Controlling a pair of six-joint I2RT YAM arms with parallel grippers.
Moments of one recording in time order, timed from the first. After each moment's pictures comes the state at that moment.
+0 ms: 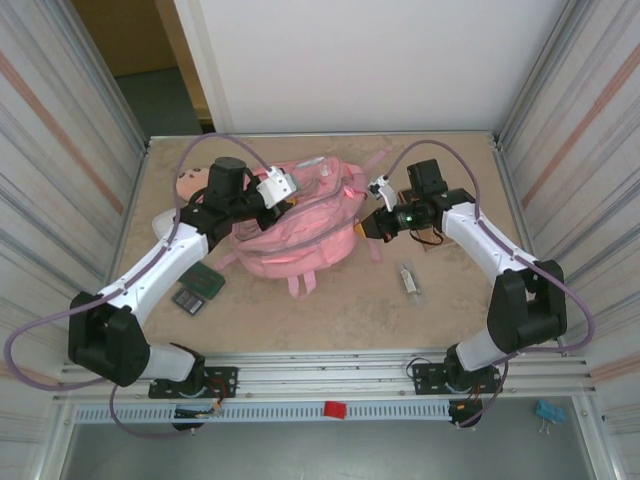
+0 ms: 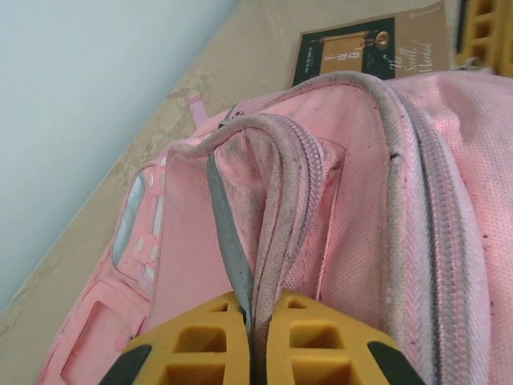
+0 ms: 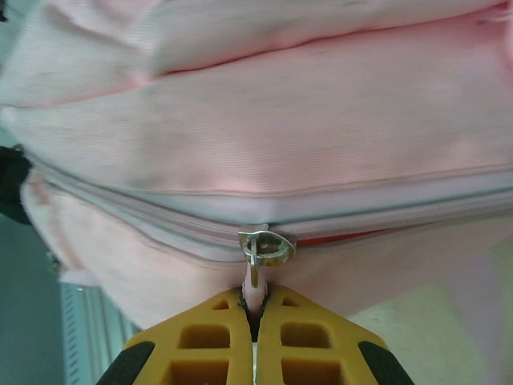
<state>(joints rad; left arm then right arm) -0.43 1.38 1.12 -0.27 0.37 0.60 0.30 1.52 1.17 -0.67 -0.87 -0.21</state>
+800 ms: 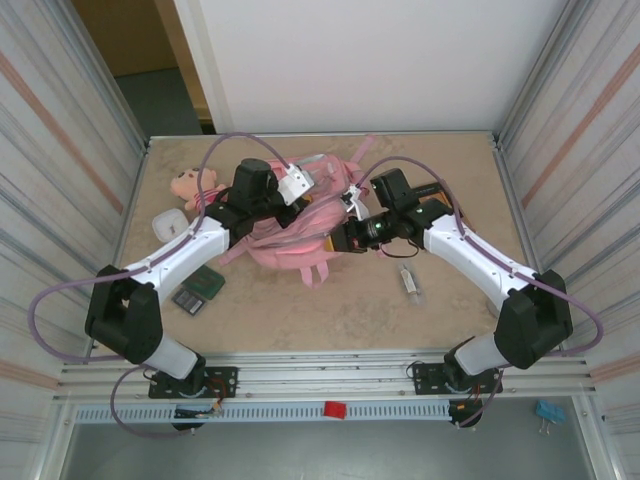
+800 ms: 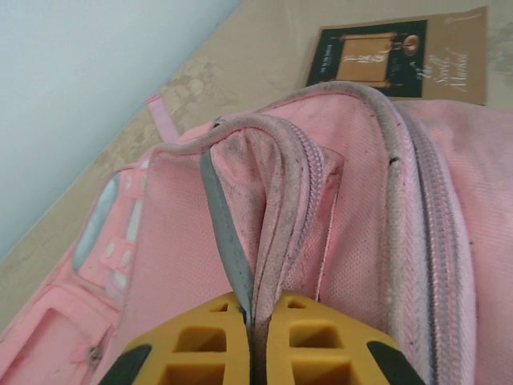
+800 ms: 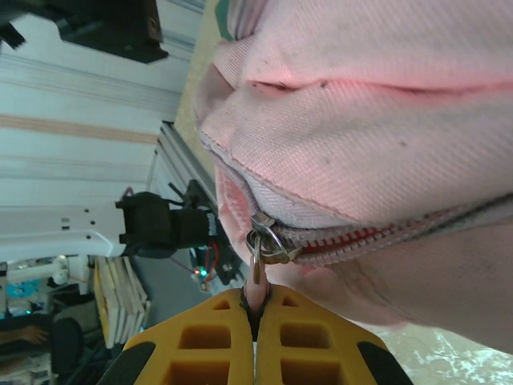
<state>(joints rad) -0.51 1.51 1.12 -0.14 0.31 0.46 0.56 1.45 1.17 -0.60 -0.81 0.48</state>
